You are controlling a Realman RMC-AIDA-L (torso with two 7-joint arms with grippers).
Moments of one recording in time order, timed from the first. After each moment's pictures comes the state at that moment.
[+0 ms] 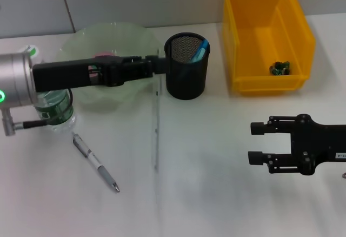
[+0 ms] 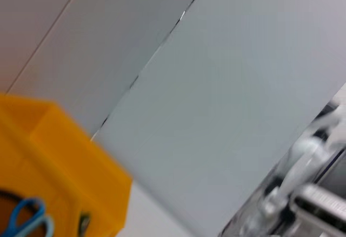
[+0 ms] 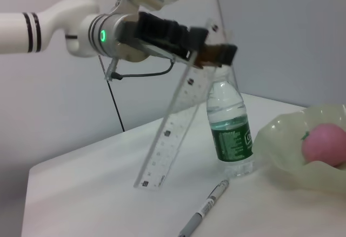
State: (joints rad) left arm -0.58 -2.06 1.00 0.81 1.63 1.60 -2.00; right arm 0.37 2.02 -0.75 -0.71 -1.92 -1.75 1.29
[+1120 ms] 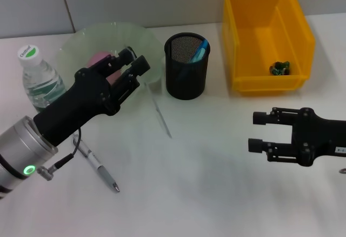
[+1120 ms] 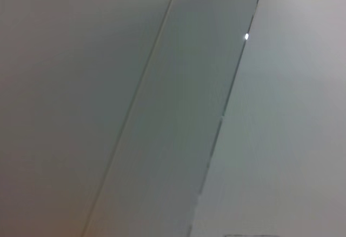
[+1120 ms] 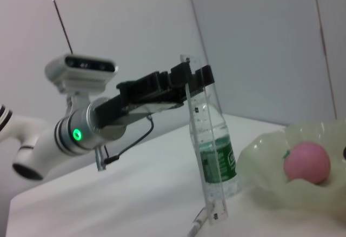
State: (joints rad) left arm -0.61 -2.08 0.98 -0.01 1.13 1.66 -0.85; right arm 0.36 2.04 -0.67 -0.67 -1.91 -1.75 1.27
